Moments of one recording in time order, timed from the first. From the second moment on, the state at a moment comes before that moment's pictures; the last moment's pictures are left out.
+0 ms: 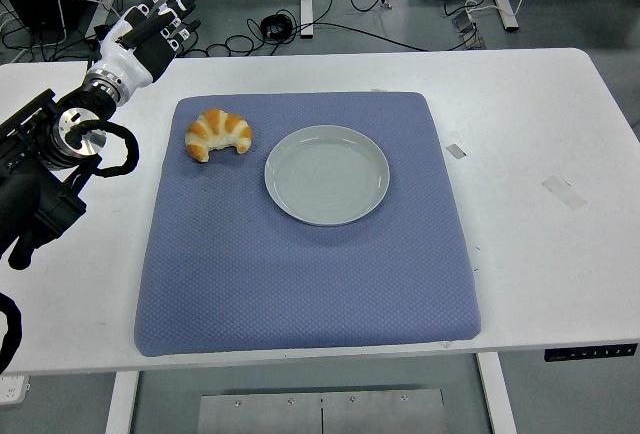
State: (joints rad) left arm -1.02 0.16 -0.74 -0.43 -0.04 -0.26 -0.13; right arm -0.10 0.00 0.05 0.12 -0.10 -0.11 0.25
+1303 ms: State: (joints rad) left arm -1.03 0.22 -0.75 -0.43 -0.05 -0.35 -0.25; right arm -0.10 0.00 0.05 0.12 -0.10 -0.11 0.25
